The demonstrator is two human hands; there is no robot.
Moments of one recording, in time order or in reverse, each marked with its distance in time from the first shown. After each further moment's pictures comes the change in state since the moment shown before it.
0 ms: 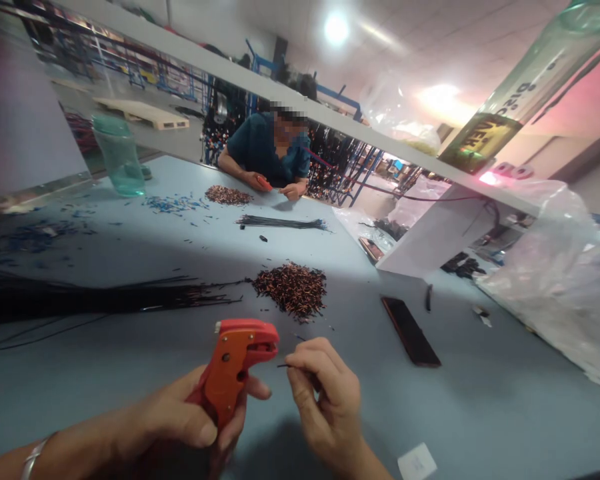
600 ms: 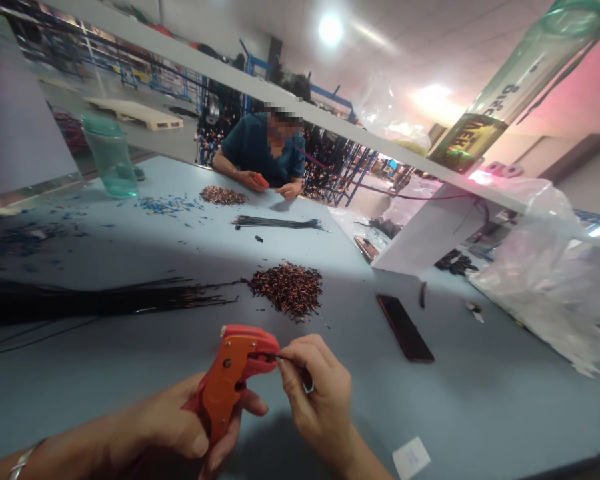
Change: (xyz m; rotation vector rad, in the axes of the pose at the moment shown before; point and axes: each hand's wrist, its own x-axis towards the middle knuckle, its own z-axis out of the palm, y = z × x) left_hand 0.000 0.002 0.005 -0.072 -0.003 -0.139; right_hand 0.007 -0.003 0.005 -0.137 0.023 -0.031
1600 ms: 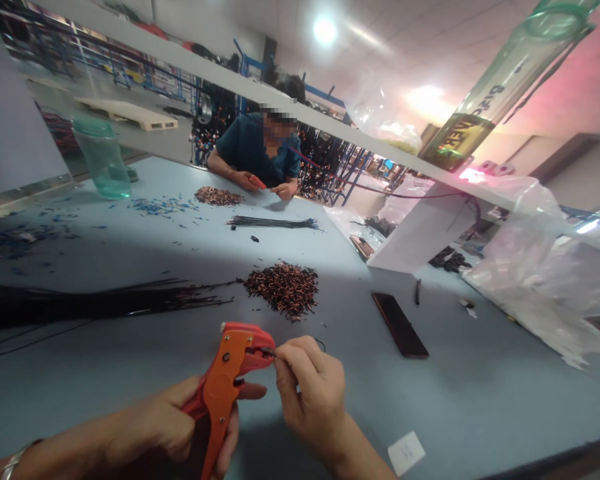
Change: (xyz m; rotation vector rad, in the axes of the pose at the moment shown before) left_hand -0.003 -0.001 0.008 -0.051 0.160 -0.123; right_hand 0.001 0.011 0.003 -0.153 -0.002 -0.268
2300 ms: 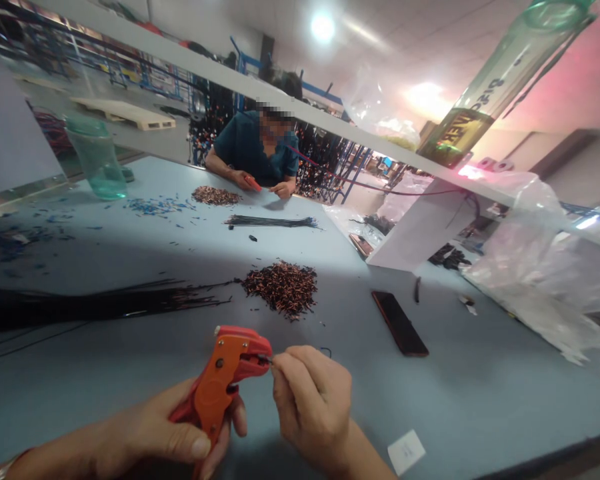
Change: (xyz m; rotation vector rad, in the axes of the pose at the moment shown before) left_hand 0.003 -0.003 -0.014 0.174 -0.171 0.181; right_hand 0.003 -0.011 -0.007 -0.196 0.076 -0.112
